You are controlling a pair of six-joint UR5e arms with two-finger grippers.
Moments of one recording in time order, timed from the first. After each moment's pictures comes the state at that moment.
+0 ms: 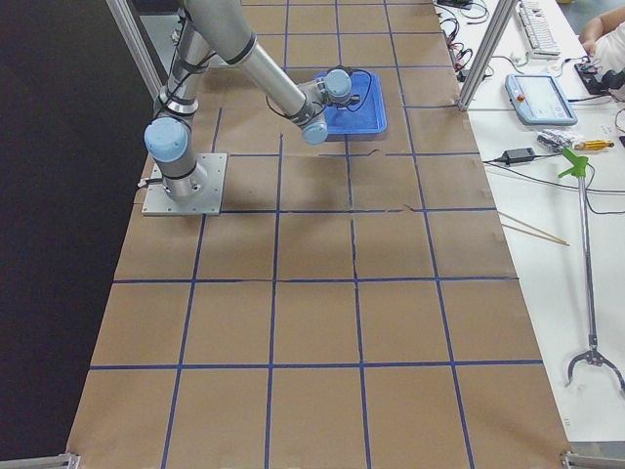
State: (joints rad) left arm -1.59 -1.54 -1.53 -1.56 1.61 -0.06; right arm 1.70 -1.04 2.02 -2.81 -0.95 -1.34
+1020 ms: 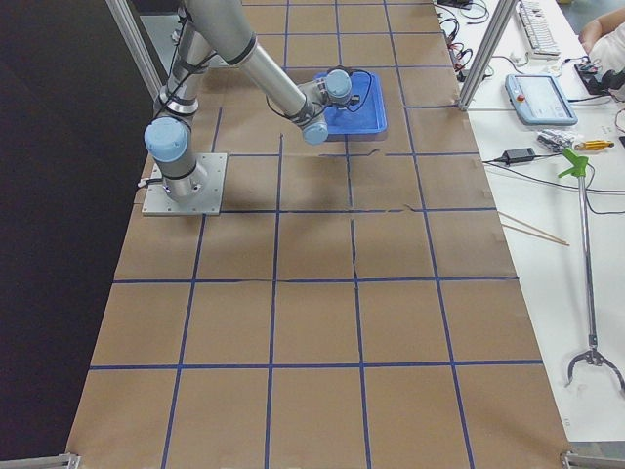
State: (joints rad) left arm -1.60 -1.56 -1.53 -1.56 1.61 -0.06; right arm 1.70 -1.04 2.01 -2.81 -0.95 -1.34
